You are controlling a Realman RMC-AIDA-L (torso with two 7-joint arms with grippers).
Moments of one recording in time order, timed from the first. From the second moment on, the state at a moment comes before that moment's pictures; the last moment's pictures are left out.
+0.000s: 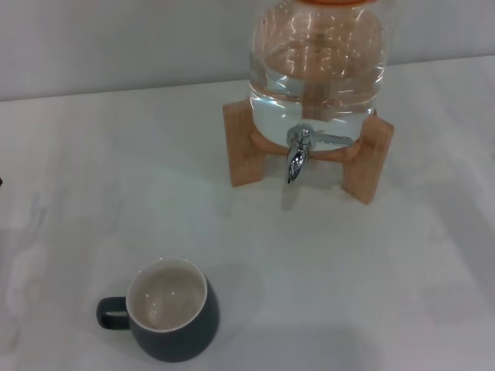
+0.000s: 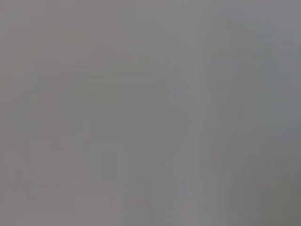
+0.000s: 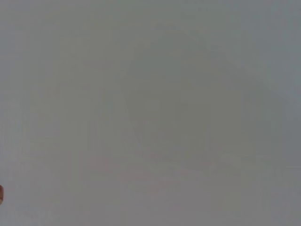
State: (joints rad) left arm -0.31 -2.09 2.41 0.24 -0.99 1.32 0.10; right arm 0.26 2.01 -0.99 -0.07 -0.31 -1.63 0.48
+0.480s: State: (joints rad) left arm -0.22 -2.10 2.50 0.26 -0.99 1.31 0.10; right arm 0.26 2.01 -1.01 -0.07 -0.31 -1.63 0.48
